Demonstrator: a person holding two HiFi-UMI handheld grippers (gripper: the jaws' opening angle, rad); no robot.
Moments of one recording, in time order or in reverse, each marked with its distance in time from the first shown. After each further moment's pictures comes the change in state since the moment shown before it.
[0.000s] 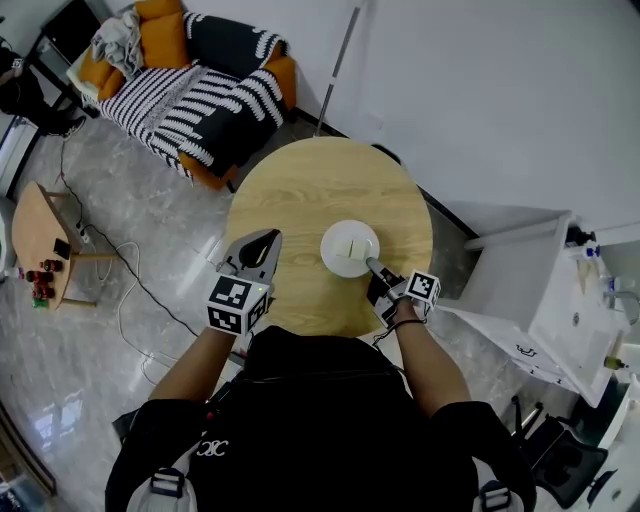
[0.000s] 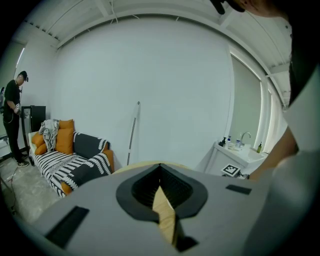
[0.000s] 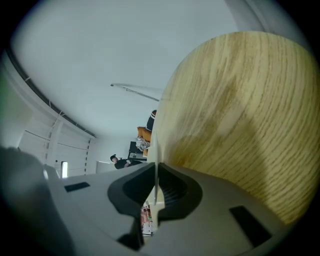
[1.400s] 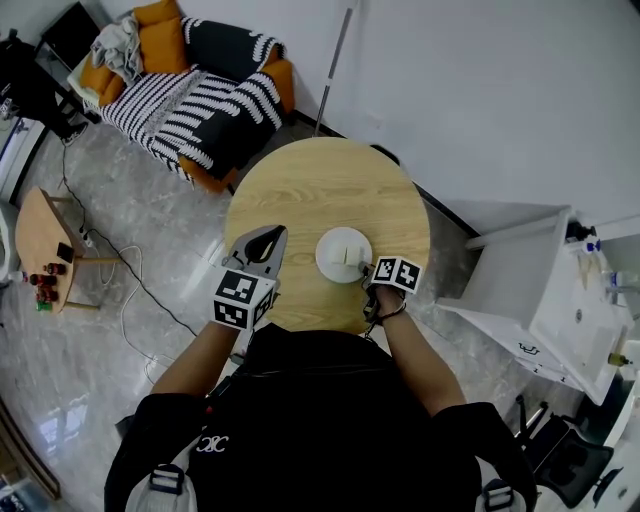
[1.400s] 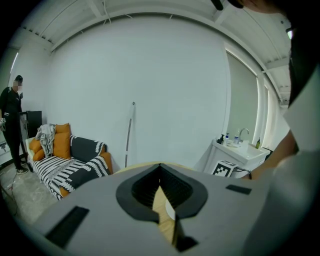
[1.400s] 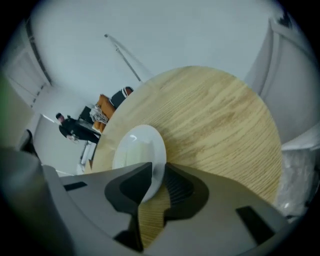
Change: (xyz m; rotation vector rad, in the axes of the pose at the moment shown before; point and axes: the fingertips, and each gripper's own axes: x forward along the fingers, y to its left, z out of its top) left arm 0.013 -0.017 0.007 0.050 0.010 -0.013; right arm -0.001 -0.039 -0.013 -0.309 0.153 -0.659
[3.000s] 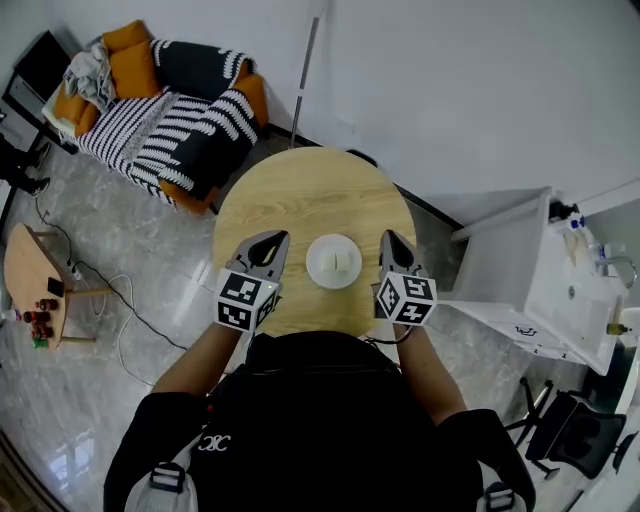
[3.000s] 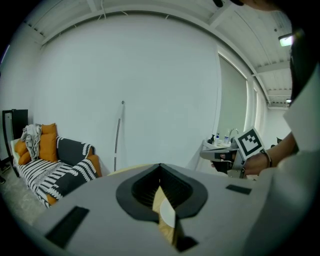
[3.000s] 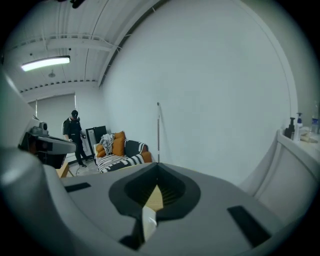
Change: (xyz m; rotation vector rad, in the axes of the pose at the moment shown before) left arm 0.025 -0.012 0.006 0.035 -0.012 -0.127; right arm -0.166 0.091 0.109 -0.526 -0.769 -0.076
